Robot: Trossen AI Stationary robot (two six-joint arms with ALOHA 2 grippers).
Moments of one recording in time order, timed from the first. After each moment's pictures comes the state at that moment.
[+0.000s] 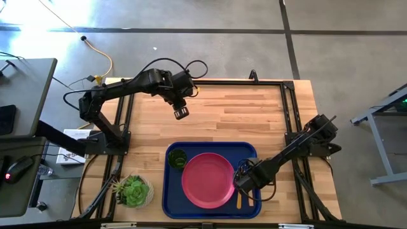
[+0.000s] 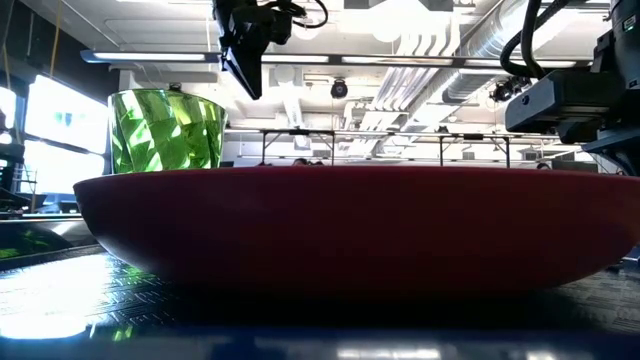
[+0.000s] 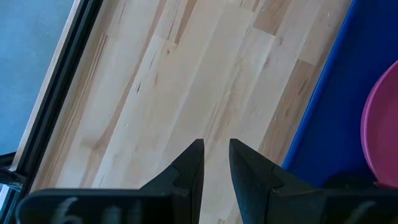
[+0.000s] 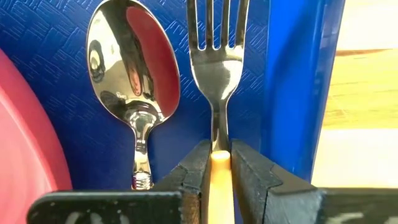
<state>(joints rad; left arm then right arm) 0.32 1.64 1.64 -1.22 -0.09 -0.05 0.61 1.79 1.08 -0.78 -0.02 2.20</state>
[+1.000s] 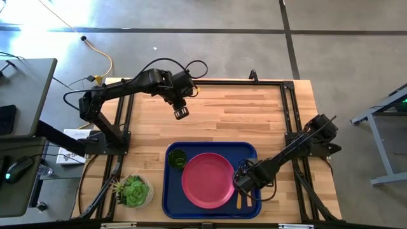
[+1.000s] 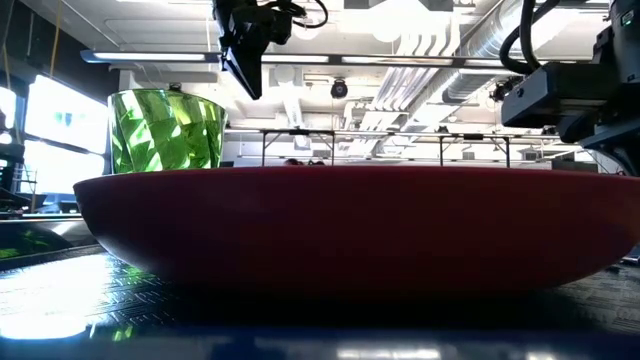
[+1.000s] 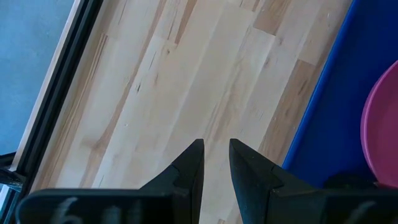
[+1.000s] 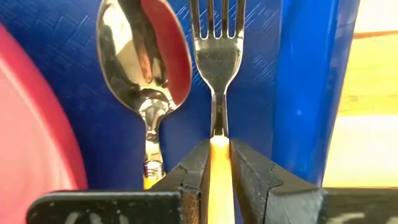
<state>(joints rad) 0.32 1.64 1.64 -1.22 -0.09 -0.05 0.61 1.79 1.08 -0.74 -0.03 2.23</state>
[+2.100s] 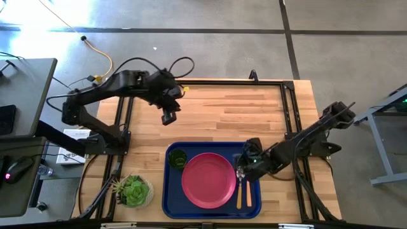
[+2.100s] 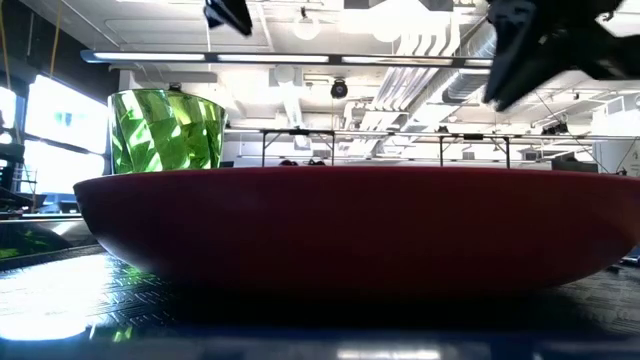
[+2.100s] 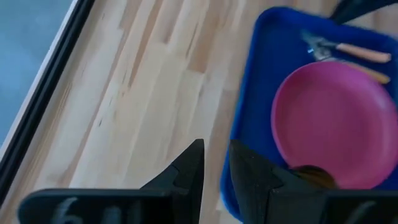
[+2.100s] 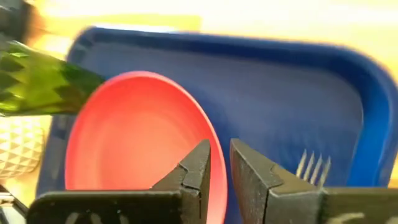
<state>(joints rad) 0.22 1.43 1.64 -1.19 0.02 -0.06 0.55 1.49 1.09 -0.81 0.52 1.84</state>
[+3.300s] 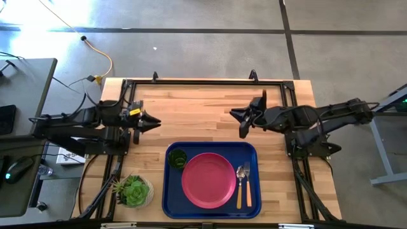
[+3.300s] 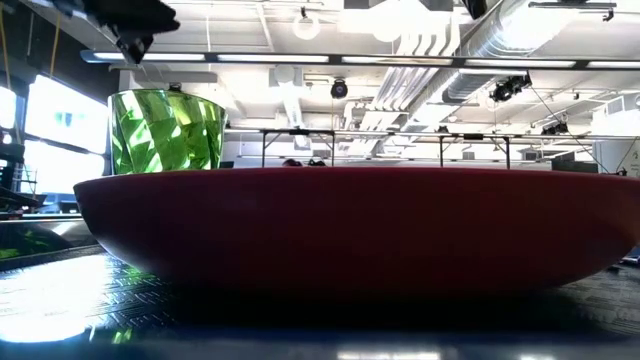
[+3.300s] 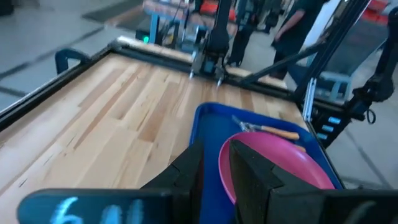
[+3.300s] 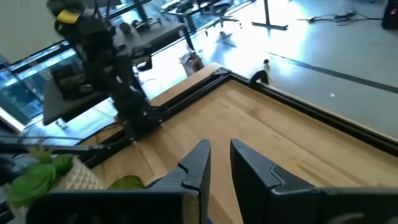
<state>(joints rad) 0.06 0.48 0.59 -0.37 0.01 -0.23 0.20 1.12 1.09 -0.31 0.59 0.54</state>
